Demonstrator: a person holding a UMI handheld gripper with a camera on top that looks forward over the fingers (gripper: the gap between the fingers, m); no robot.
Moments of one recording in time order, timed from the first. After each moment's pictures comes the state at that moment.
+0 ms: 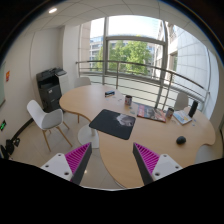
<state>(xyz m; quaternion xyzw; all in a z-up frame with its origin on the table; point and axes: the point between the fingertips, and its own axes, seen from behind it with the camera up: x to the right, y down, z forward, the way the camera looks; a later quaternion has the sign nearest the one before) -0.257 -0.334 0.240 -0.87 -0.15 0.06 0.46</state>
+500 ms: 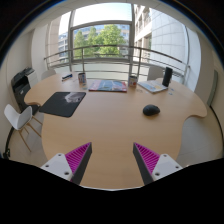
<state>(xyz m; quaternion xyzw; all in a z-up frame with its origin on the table) 0.001 -0.280 0.087 -0.91 -0.03 0.00 0.41</state>
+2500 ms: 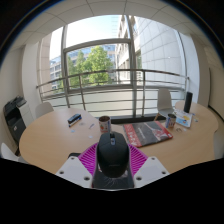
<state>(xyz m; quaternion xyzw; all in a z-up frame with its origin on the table) -0.275 0.047 0.166 -0.84 0.06 0.00 0.53</state>
